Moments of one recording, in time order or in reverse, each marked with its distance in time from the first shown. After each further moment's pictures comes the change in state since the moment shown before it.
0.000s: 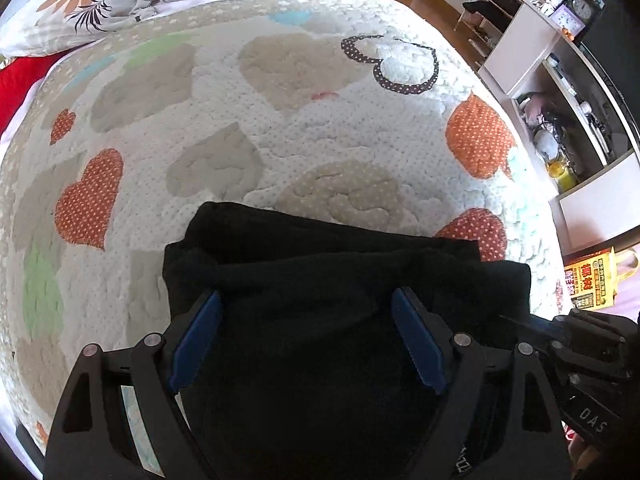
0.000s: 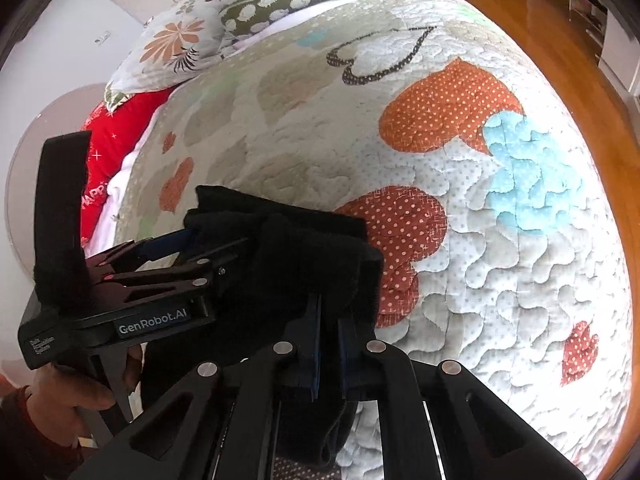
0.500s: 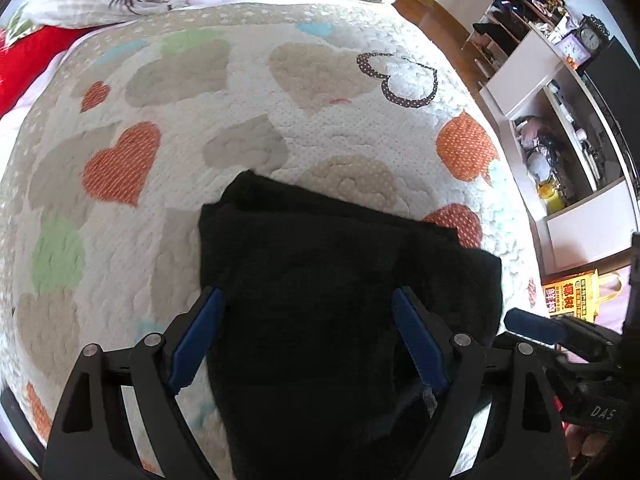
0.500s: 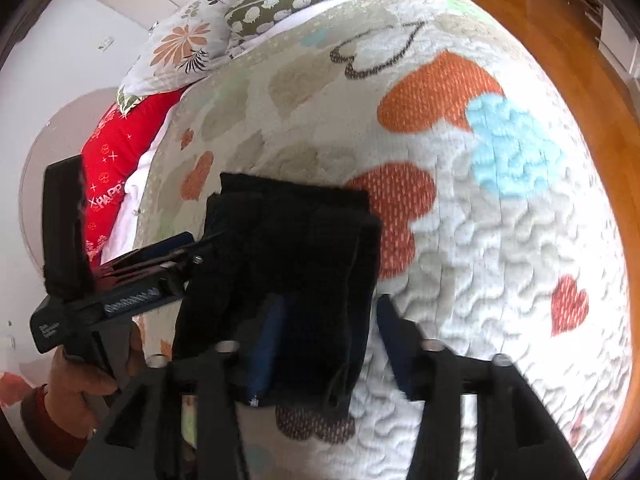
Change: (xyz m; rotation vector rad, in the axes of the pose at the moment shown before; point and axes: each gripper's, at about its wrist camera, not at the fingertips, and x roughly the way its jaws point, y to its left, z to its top) left arm -0.044 0.017 -0.028 -0.095 -0.018 -0.044; right arm -0.035 -0.002 -0.029 0.039 0.044 0.071
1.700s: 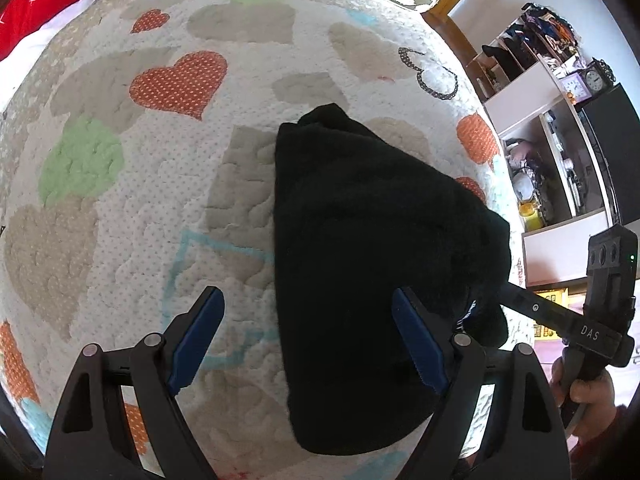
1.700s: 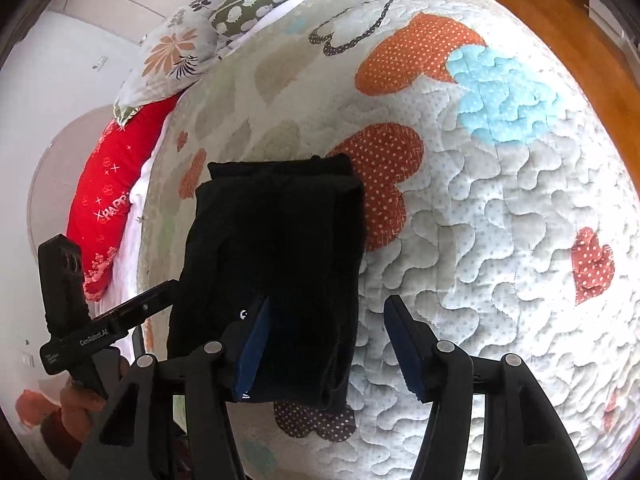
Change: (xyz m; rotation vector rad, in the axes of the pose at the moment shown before) left arm -0.007 0.060 -0.045 -0.133 0.036 -0.109; right arm 0.010 -0.020 -0.012 0.058 -0.020 0.047
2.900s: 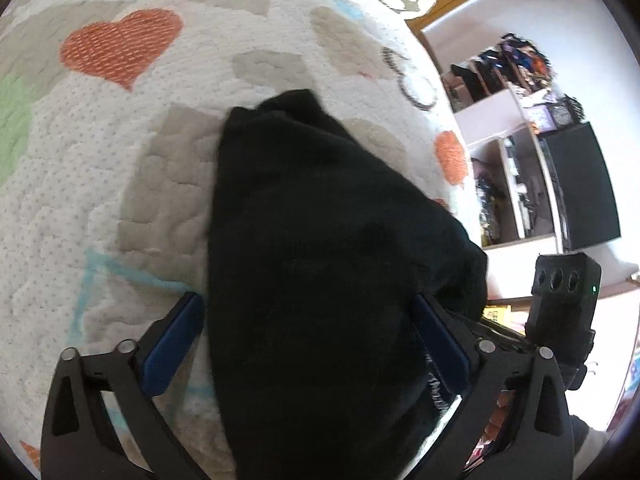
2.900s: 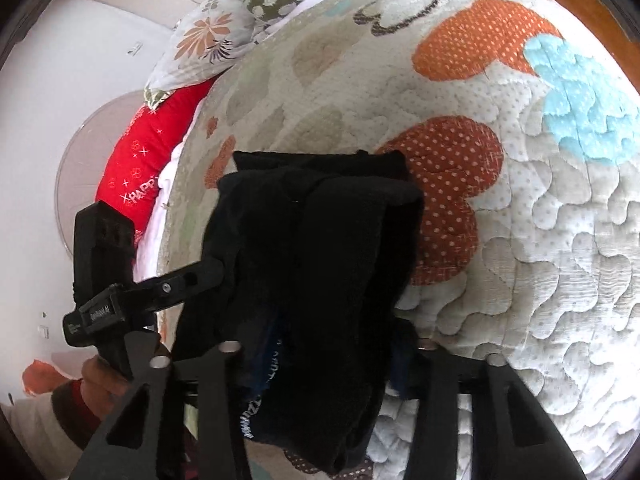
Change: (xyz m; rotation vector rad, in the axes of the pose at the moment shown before) left arm 0.044 0.002 0.013 -0.077 0.013 -0.274; right arm 0.036 0.014 0.017 -0.081 0.013 0.139
